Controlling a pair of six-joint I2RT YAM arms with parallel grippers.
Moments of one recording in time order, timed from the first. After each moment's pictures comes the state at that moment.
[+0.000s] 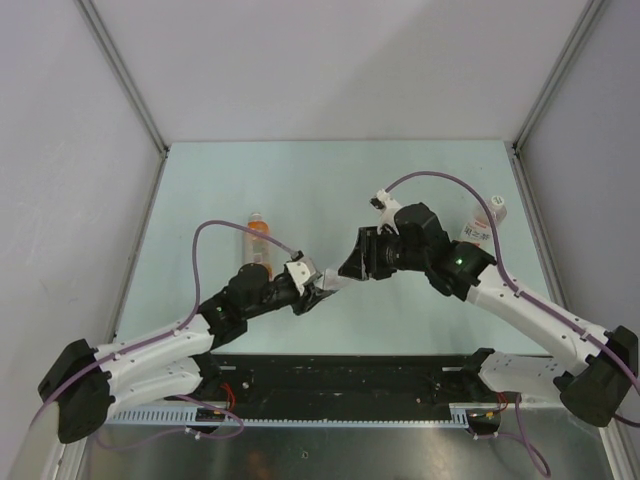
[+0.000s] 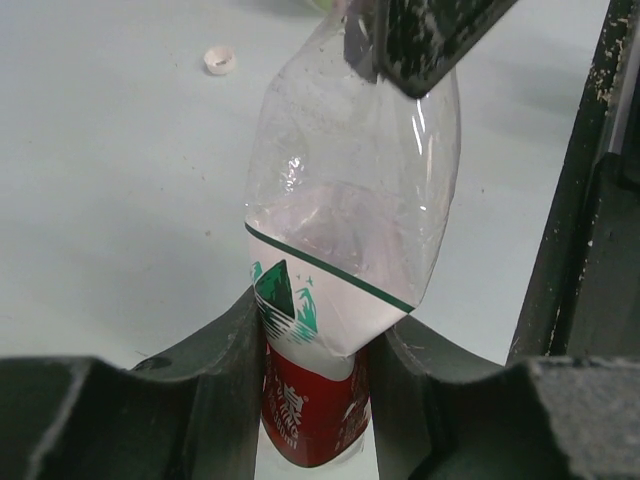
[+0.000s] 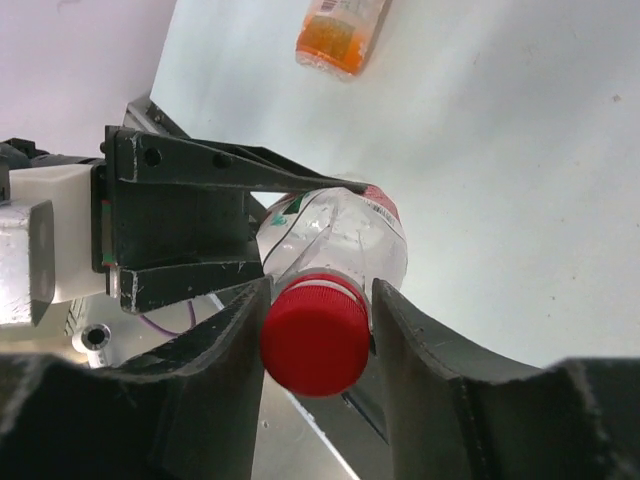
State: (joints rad) left arm -0.86 0.93 0.40 0.28 0.24 0.09; right arm 0.78 1.13 1.03 -0.45 -0.27 0.62
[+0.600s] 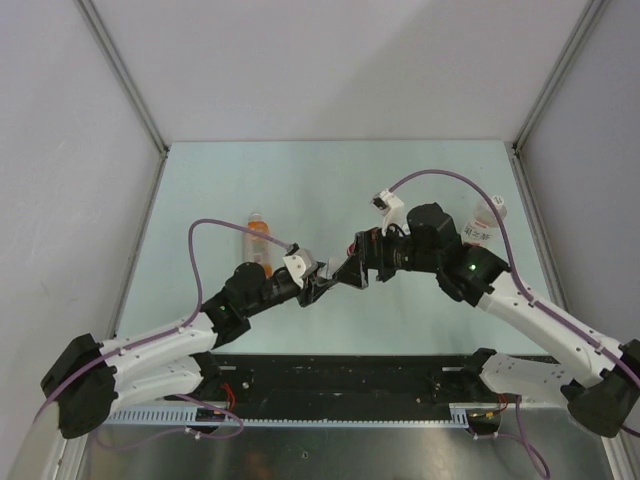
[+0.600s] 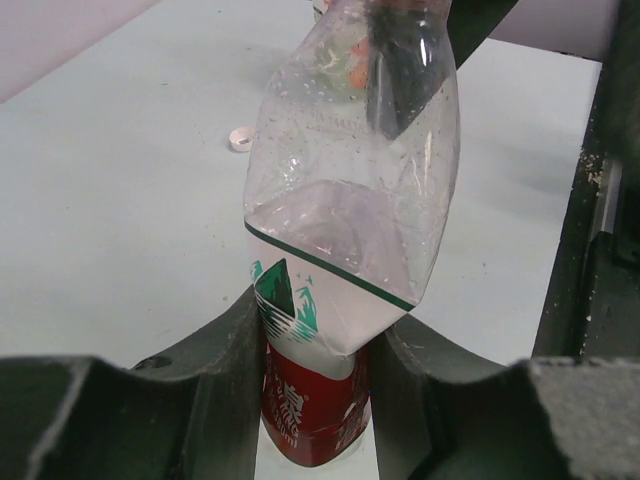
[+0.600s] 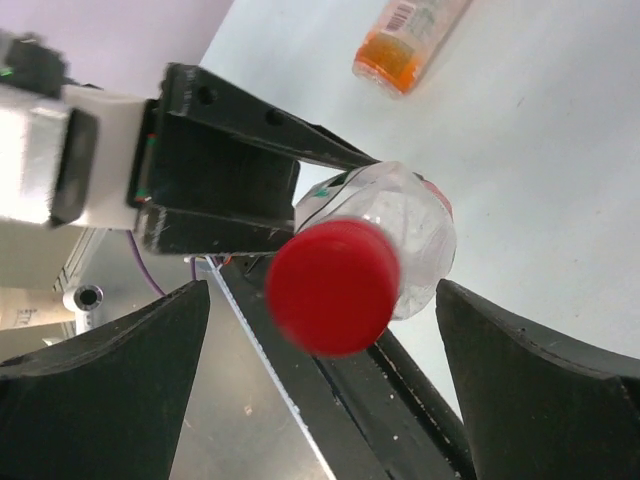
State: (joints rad) left arm -0.86 0.97 0.40 0.49 0.22 0.06; right arm 0.78 1.08 1.03 -0.41 -0.38 0.53
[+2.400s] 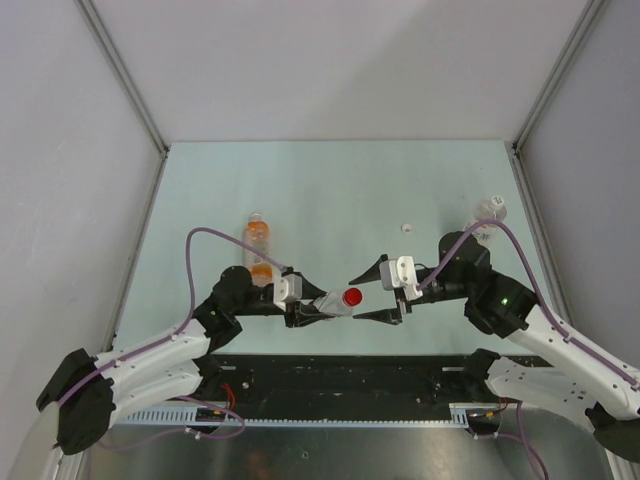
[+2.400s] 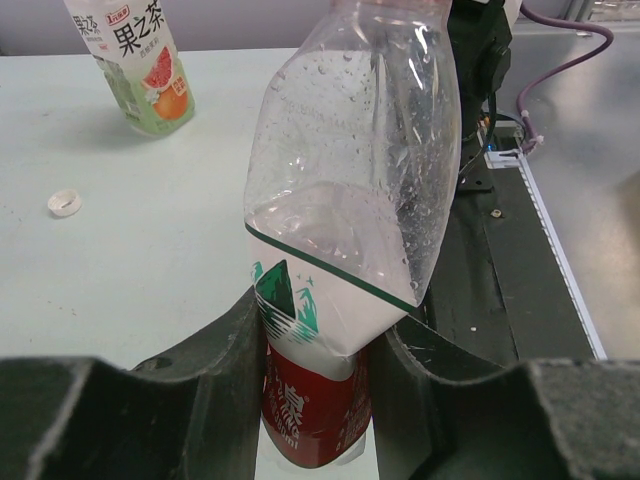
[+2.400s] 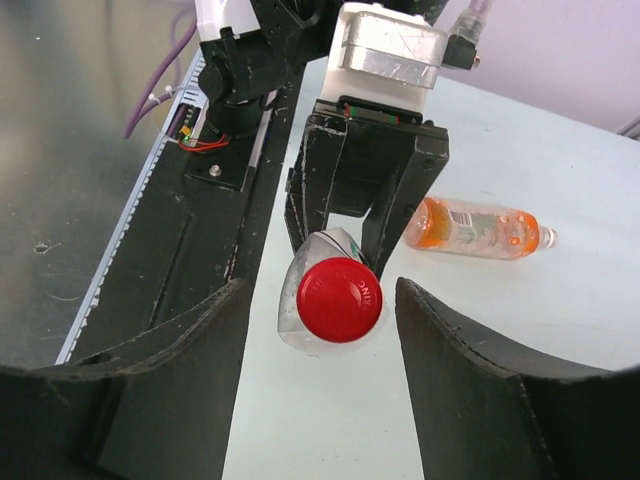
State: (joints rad) left arm -0.77 0.89 0.31 0.53 0.77 0.08; right arm 0.86 0.82 0.90 -0.31 -0.76 -0.45
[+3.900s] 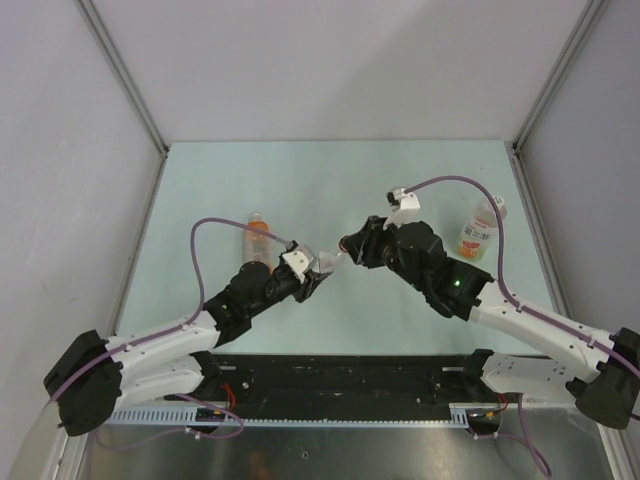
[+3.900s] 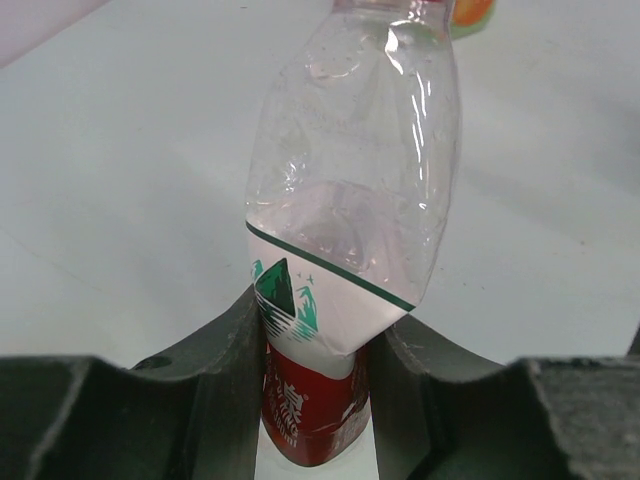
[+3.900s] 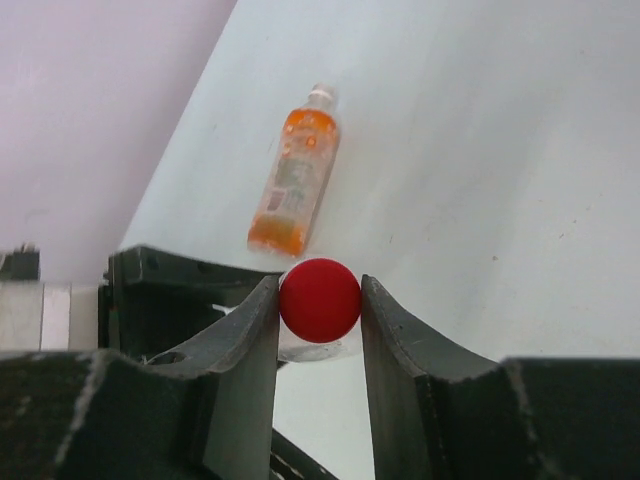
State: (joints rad) left arm -0.84 0.99 0.38 0.44 0.09 0.08; right arm 0.93 1.06 0.91 -0.12 0.22 0.58
